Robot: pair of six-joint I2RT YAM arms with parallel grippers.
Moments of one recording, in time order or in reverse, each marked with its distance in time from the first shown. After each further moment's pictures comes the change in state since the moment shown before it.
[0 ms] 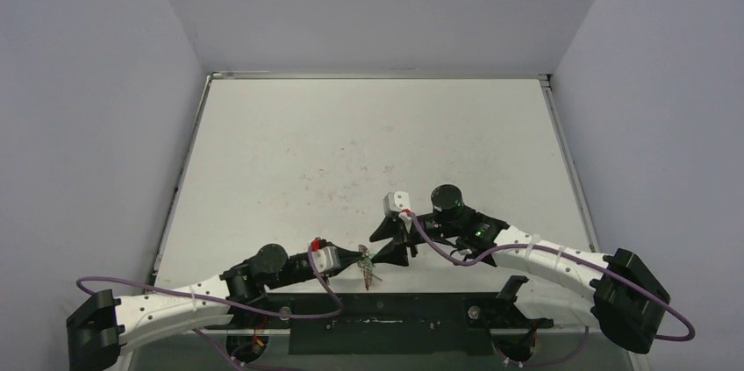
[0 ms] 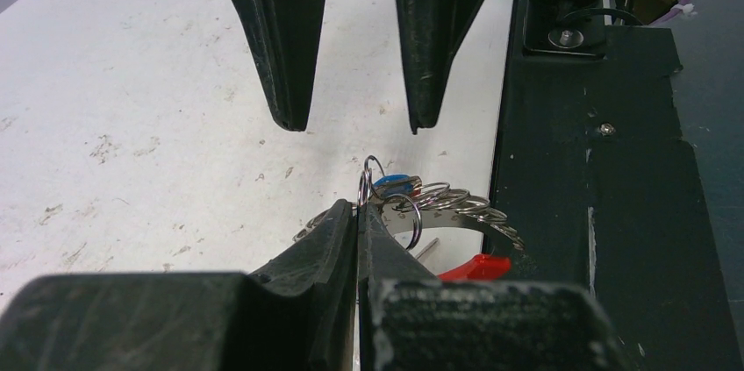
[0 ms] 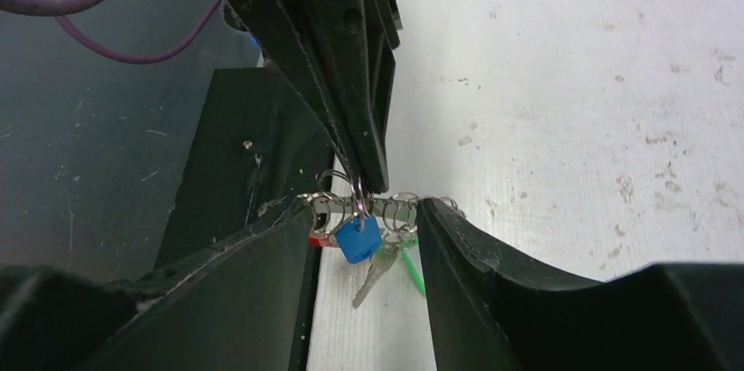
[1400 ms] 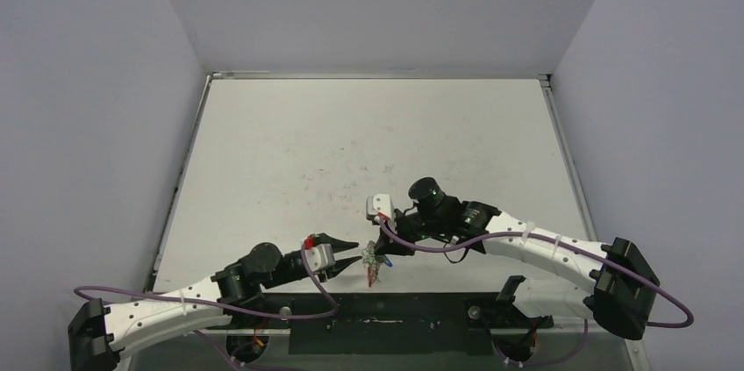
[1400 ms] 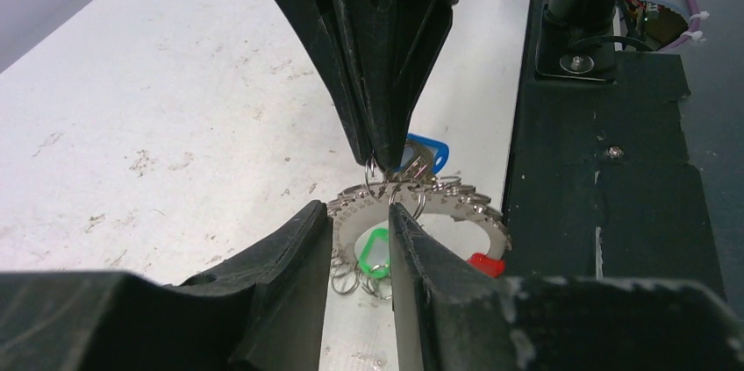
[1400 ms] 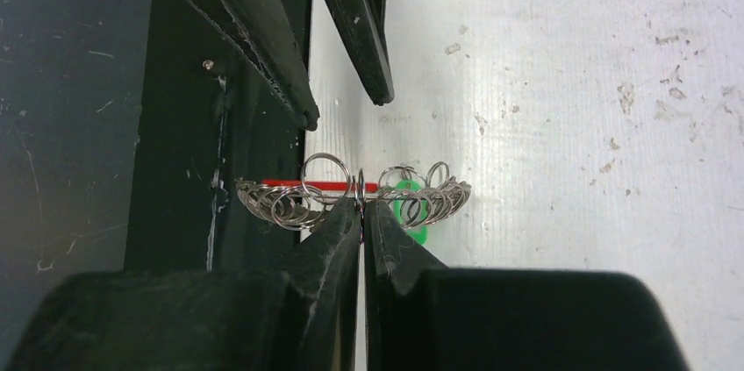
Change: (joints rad) left arm 0.000 -0.106 0.049 -0.127 -0.027 0.014; right arm 0.069 0.083 0.194 -0.413 0.152 -0.190
